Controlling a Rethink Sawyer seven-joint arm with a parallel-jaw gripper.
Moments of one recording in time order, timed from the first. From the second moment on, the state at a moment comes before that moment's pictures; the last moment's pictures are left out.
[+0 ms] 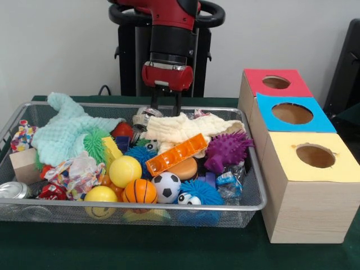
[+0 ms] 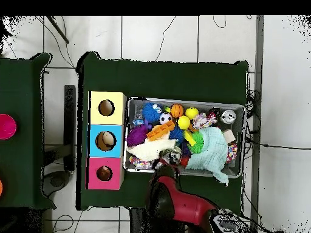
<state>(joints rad) -0.37 -0.59 -0.05 2.19 -0.17 -0.46 2.10</state>
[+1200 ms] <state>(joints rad) -0.34 -0.61 -0.12 2.20 -0.16 -0.49 2.10</state>
